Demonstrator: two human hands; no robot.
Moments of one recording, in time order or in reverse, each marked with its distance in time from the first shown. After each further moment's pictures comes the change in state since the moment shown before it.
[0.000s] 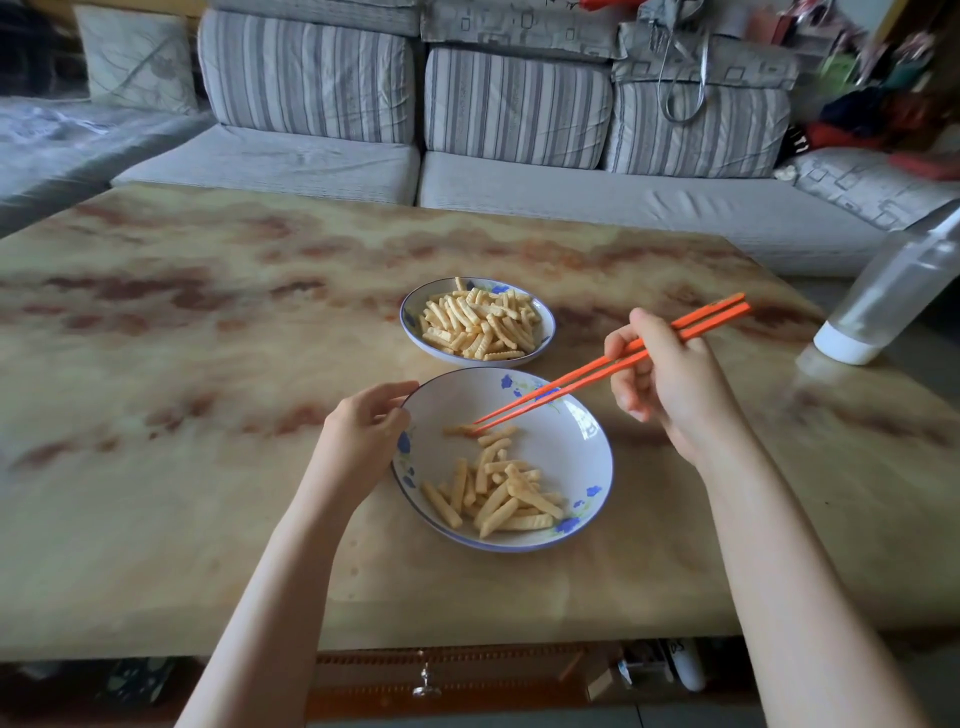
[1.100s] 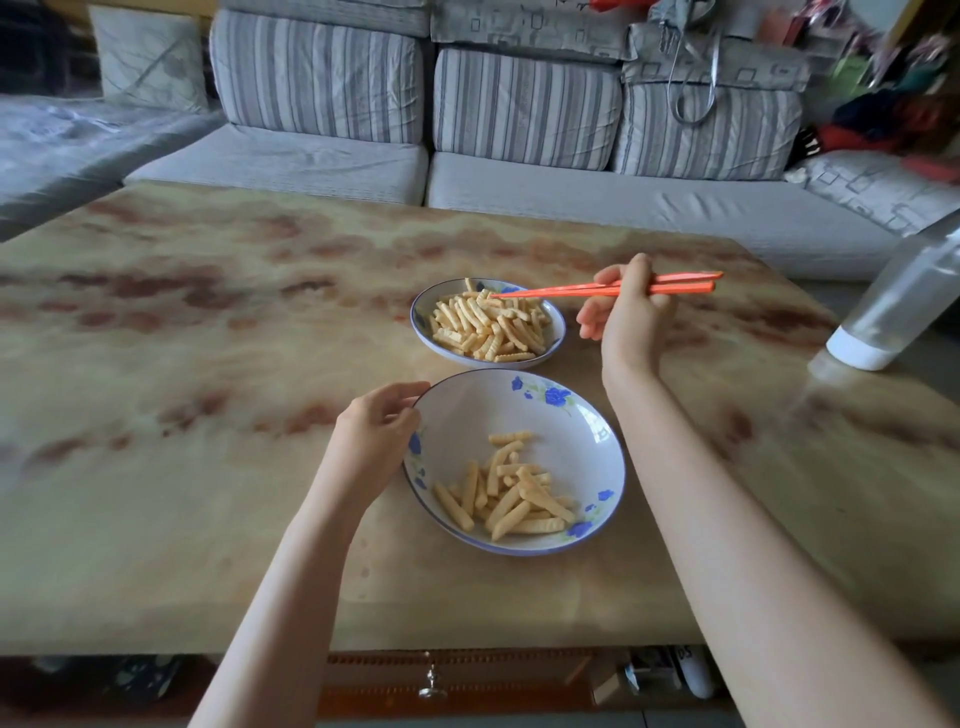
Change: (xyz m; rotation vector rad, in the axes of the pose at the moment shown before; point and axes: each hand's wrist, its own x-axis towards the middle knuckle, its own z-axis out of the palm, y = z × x) left_hand 0.001 0.001 0.000 -0.023 0.003 0.005; right_hand 0.068 0.006 0.054 0.233 0.441 -0.148
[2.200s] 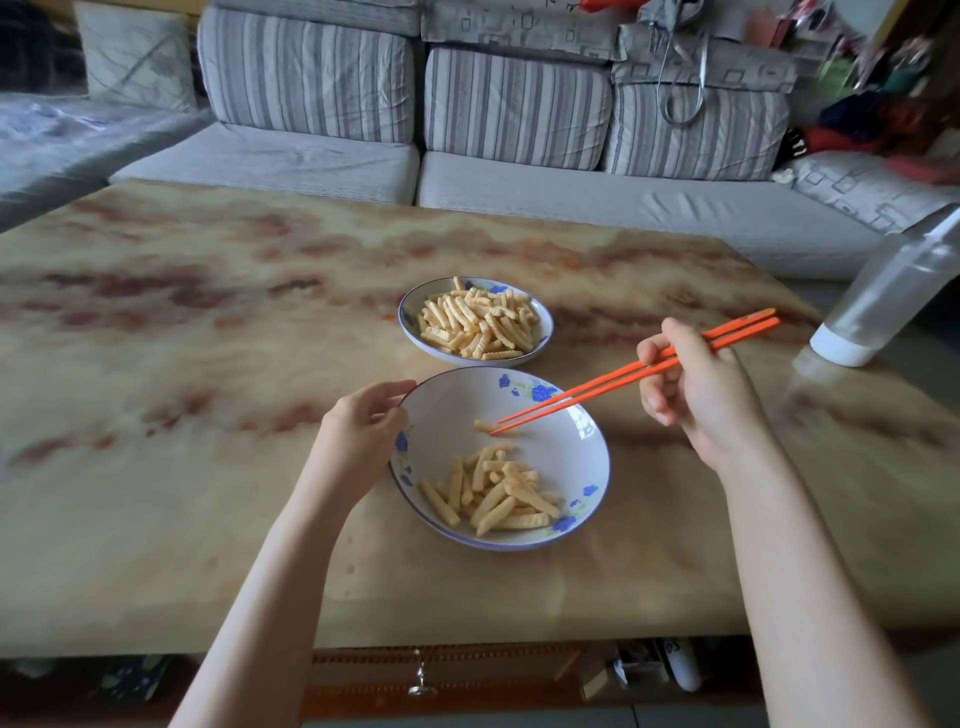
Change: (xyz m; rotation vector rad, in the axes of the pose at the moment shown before) left_hand 0.000 -0.002 0.001 0.012 -0.005 -0.008; right_hand -0.026 -0.025 -0.093 -0.163 -0.354 0.189
